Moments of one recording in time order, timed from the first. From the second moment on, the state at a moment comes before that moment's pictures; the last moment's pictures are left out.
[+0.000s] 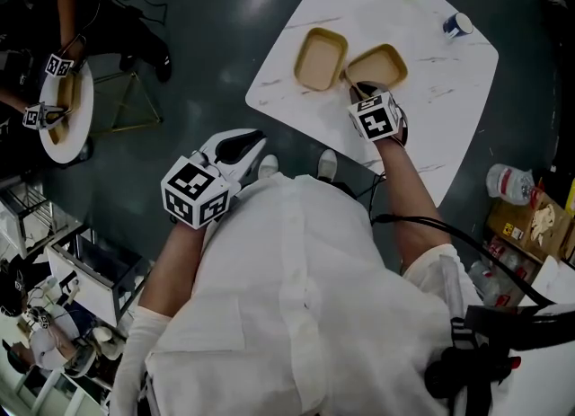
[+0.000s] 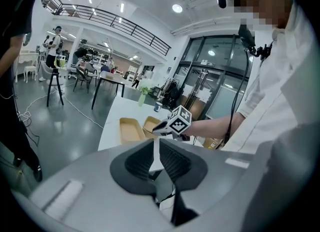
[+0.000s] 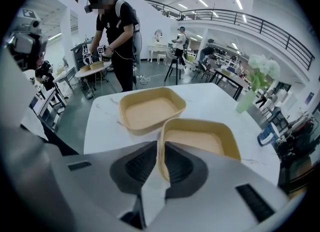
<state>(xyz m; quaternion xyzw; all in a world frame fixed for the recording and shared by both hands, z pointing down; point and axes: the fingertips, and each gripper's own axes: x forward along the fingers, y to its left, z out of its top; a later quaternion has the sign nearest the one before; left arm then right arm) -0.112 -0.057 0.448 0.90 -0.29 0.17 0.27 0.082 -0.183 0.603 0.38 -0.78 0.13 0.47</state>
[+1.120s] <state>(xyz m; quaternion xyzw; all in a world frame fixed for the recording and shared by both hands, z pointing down) -0.138 -0.049 0.451 0.89 -0.33 0.15 0.30 -0.022 -0.176 0.614 0.21 -0.84 0.03 0.51</state>
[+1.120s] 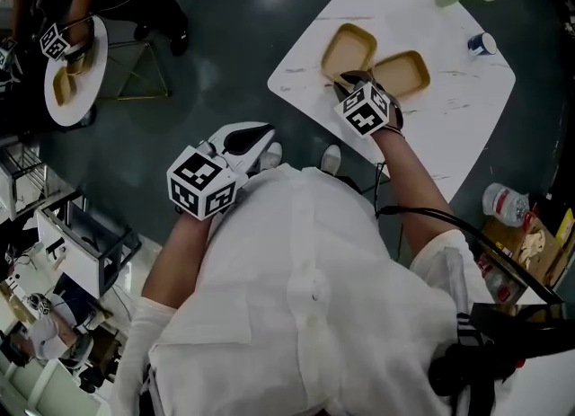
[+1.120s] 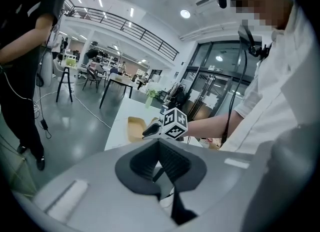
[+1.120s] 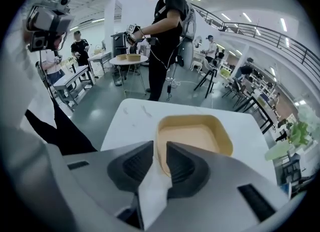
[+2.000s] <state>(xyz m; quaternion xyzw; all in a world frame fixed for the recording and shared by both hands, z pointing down) -0.145 -0.033 0.453 0.88 -0.34 0.15 0.30 -0.038 -0.181 0.627 0.19 -0.83 0.00 0.52</state>
